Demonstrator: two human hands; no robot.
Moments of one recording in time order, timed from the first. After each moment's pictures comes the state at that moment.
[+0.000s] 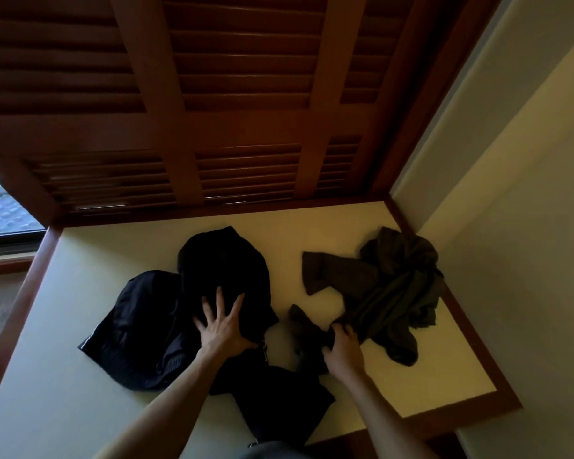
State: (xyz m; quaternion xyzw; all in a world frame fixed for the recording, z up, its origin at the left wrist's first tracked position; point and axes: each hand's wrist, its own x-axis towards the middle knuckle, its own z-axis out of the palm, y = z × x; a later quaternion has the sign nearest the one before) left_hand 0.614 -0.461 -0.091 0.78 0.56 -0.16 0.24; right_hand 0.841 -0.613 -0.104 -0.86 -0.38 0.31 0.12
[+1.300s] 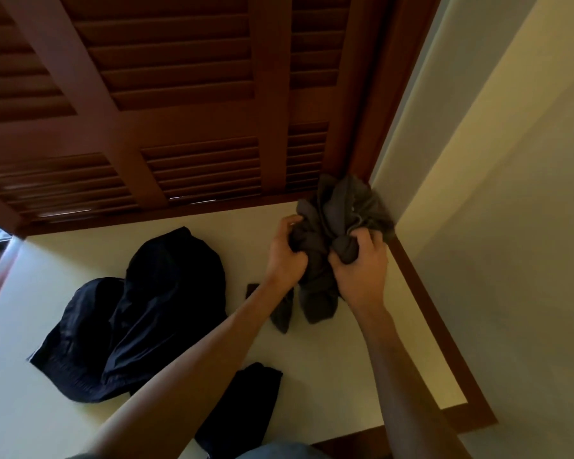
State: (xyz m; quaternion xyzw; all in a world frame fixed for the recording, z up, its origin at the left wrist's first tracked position) left_hand 0.875 -0.472 0.025 0.64 0.43 0.33 0.54; right_hand 0.995 -0.563 0.029 -0.79 -0.44 -0.02 0.42
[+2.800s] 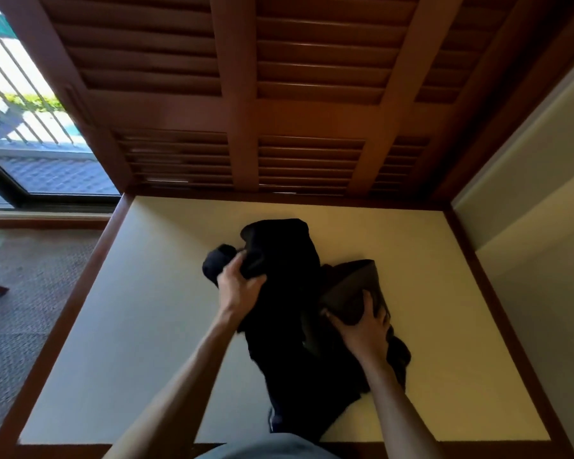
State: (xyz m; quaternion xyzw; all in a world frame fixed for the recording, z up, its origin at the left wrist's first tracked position) left_hand 0.576 -0.449 -0.013 0.58 0.63 0.36 0.38; right_hand 0.810 -0.567 -0.057 -0.86 -0.35 0.32 0.19
